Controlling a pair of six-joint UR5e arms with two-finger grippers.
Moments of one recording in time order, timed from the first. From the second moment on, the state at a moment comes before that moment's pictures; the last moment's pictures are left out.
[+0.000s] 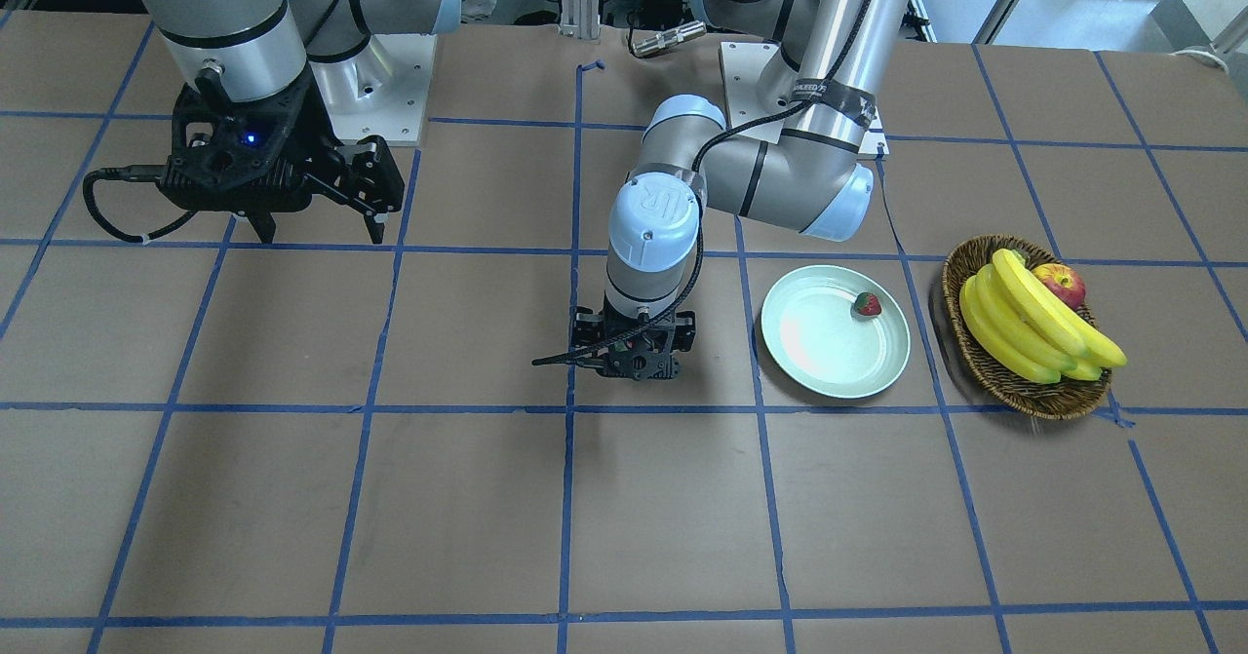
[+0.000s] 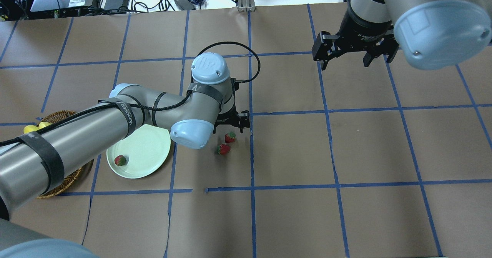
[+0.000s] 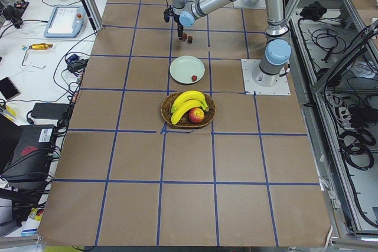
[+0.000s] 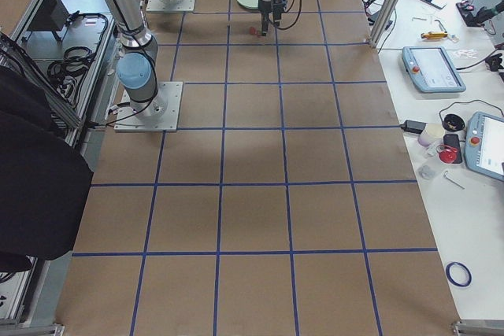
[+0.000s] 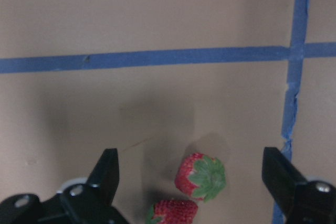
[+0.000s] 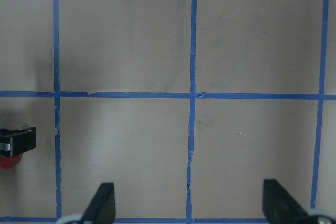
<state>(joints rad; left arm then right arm) -1.89 -2.00 -1.88 -0.88 1.55 -0.29 1.64 -1.55 1.61 -1.72 -1.59 0.04</state>
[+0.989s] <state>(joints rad) -1.89 -2.00 -1.87 -0.87 1.55 -0.29 1.64 -1.54 1.61 -1.72 -1.59 0.04</state>
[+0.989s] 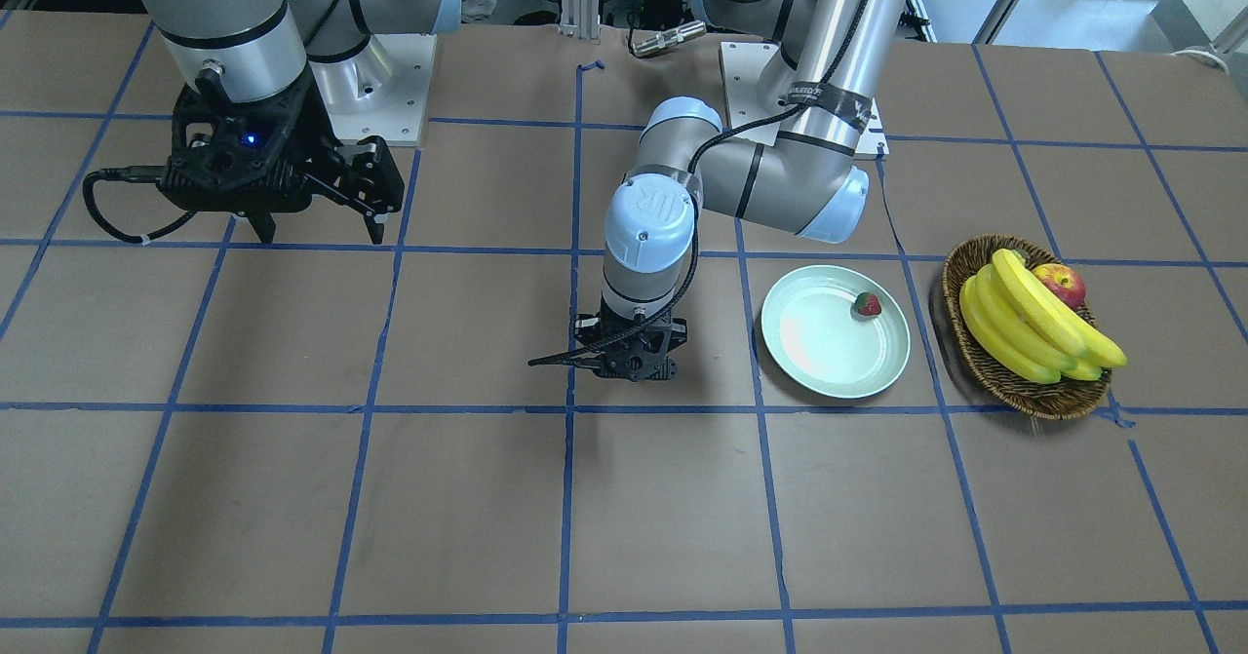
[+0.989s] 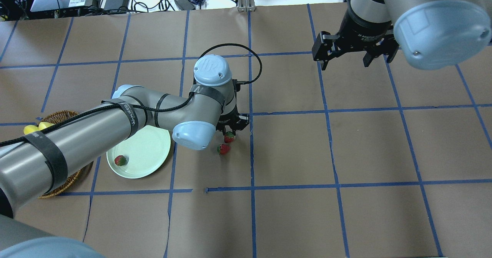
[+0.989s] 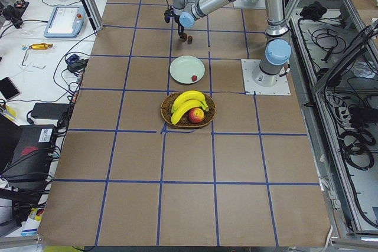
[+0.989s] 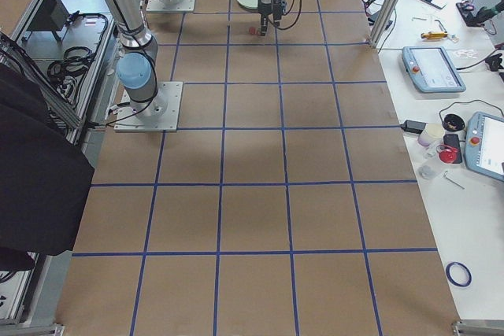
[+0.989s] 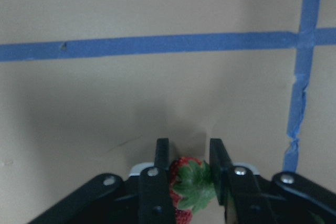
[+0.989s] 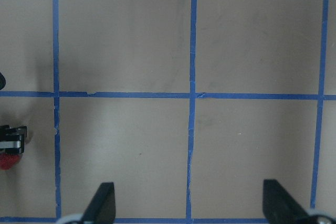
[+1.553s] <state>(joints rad) -1.78 -1.93 -1.77 -1.11 1.62 -0.18 1.64 -1.54 1.61 -1.72 -1.59 0.04</state>
